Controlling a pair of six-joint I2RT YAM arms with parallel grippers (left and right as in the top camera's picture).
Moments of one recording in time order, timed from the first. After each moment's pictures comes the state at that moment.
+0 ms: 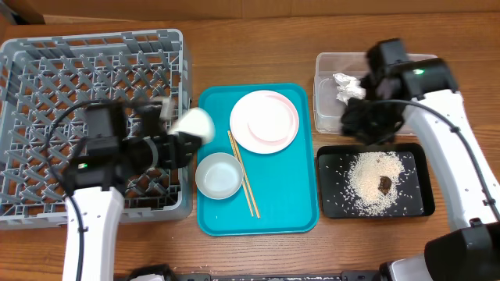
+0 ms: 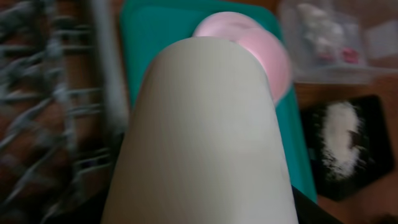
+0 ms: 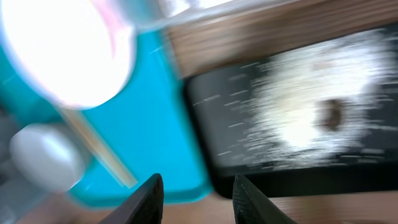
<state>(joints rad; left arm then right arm) 0.16 1.18 1.02 -0.87 0.56 0.03 0.14 1.64 1.60 -1.43 -0.16 0.43</state>
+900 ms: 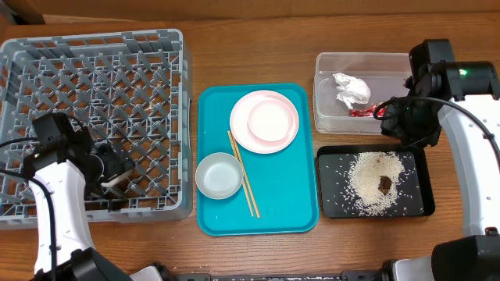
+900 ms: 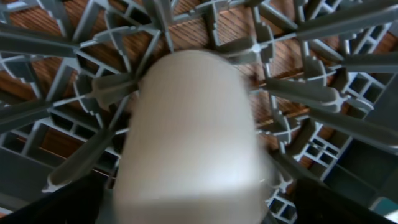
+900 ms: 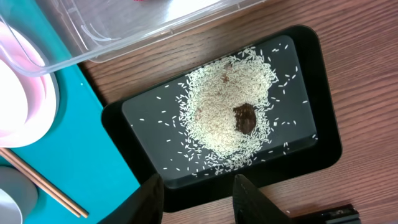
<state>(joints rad) 0.49 1.42 1.04 -0.94 0.09 -0.10 0.01 1.61 1.60 -1.48 -0.01 0.38</state>
